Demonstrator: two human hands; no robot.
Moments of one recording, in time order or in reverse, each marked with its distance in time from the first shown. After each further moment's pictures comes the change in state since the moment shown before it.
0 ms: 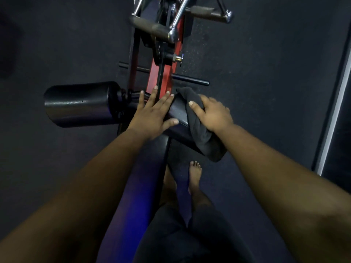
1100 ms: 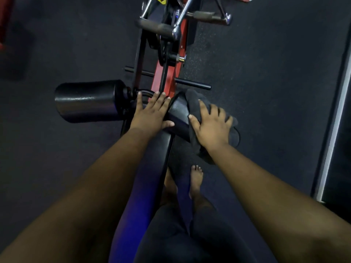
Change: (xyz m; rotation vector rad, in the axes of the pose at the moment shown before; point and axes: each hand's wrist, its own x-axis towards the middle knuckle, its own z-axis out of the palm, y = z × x) left_hand -0.013 0.006 0.007 0.220 -0.064 -0.127; right_hand -0.053 -0.013 0.039 -0.227 0.231 0.037
